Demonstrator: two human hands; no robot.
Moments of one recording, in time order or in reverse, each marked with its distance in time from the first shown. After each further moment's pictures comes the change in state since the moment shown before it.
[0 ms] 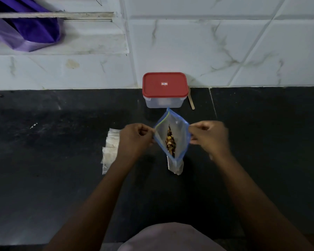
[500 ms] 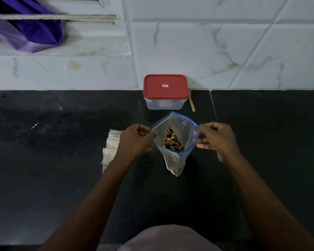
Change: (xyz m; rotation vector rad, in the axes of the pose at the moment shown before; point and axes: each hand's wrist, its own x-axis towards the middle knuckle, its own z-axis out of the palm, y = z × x) left_hand 0.005 0.002 -0.004 -0.062 -0.041 -0.118; right_hand 0.014 0.004 -0.022 0.116 -0.011 0.104
